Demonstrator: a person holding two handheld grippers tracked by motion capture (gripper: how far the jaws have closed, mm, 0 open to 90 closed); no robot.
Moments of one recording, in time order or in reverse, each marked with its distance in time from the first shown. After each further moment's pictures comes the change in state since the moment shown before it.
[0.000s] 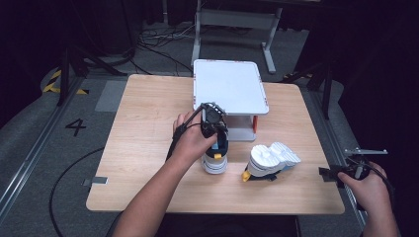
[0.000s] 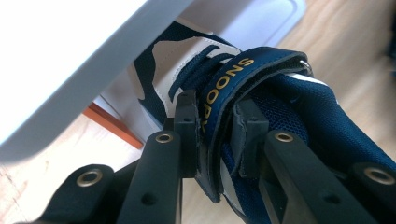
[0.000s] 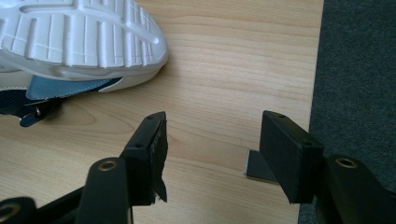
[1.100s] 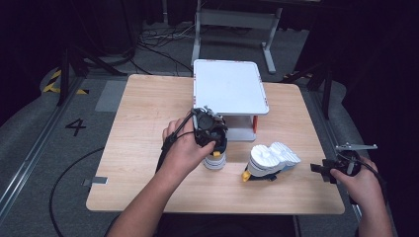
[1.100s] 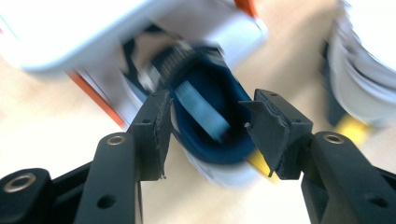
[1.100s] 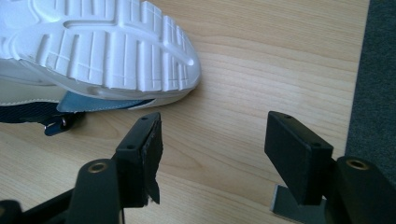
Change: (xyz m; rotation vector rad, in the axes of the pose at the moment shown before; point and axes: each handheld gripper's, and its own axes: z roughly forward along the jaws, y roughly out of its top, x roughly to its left) left arm -0.018 -0.028 -0.060 -0.041 -0.098 -0.141; right arm 0.016 0.016 0.011 -0.015 0.048 -0.088
